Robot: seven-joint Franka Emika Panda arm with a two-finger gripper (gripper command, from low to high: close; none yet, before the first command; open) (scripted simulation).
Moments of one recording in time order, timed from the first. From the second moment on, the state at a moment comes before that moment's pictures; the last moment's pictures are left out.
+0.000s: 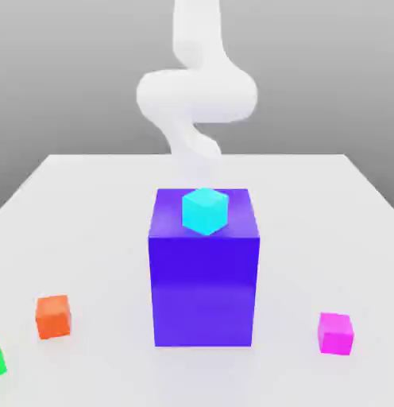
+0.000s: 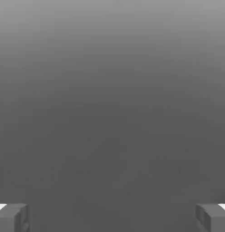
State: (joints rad) arm 0.06 -0.71 -0.01 -2.33 0.01 2.34 0.71
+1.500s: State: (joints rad) arm 0.47 0.20 0.13 -2.56 0.00 2.78 -0.07
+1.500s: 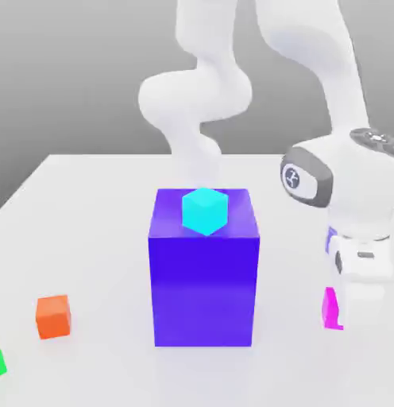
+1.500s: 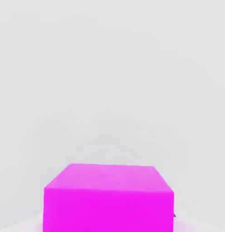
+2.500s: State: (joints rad) arm -0.35 0.30 -0.03 -2.21 0.17 2.54 -1.42
